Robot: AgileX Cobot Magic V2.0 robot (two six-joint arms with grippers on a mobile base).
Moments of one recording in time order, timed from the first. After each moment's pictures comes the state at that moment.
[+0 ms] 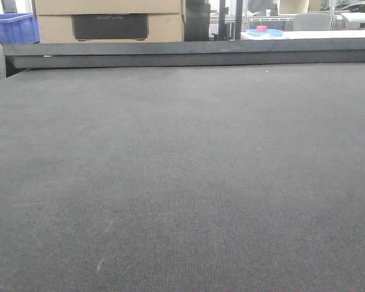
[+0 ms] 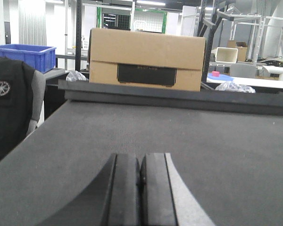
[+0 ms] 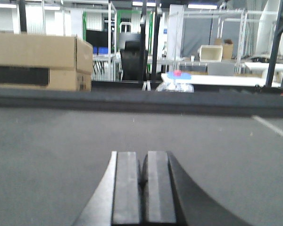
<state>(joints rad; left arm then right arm) -0.01 0.00 -0.10 0.06 0.06 -0.10 -0.09 0.00 -0.14 0.06 0.08 -0.04</state>
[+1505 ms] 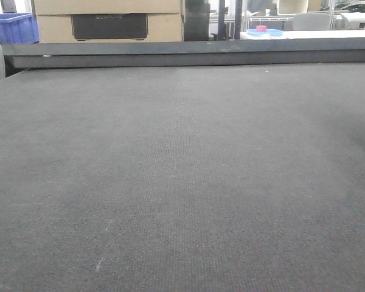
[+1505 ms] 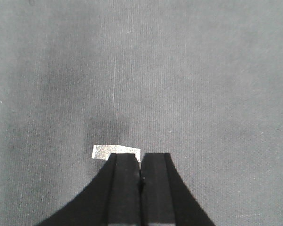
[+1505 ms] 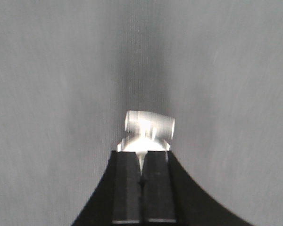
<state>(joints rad) -0.01 1.38 -1.25 0.08 1.02 -0.10 -0.09 1.31 -1.21 0.07 1.12 -0.04</state>
